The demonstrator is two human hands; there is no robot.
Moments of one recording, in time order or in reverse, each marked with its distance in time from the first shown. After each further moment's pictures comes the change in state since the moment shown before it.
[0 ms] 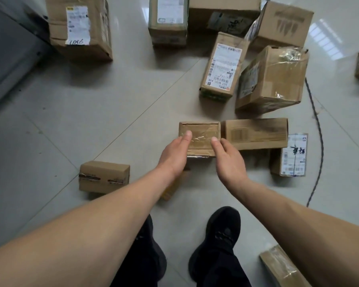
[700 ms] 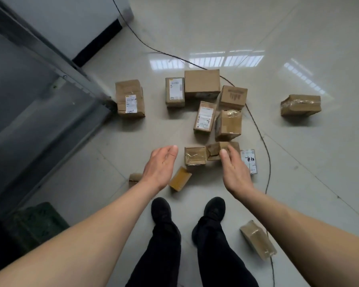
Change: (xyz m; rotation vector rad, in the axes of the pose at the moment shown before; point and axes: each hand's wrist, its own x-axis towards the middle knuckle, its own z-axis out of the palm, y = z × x) left_hand -0.323 0.162 -0.132 0.335 0.154 0.269; right_hand -0.284 -0.163 -0.160 -0.070 0.101 -0.143
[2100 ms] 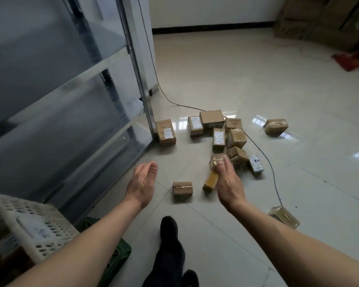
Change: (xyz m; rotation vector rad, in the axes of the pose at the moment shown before) left_hand -0.338 -0.258 -0.277 -0.086 0.168 0.348; right_hand -0.443 -0.105 0.208 0.203 0.285 -0.268
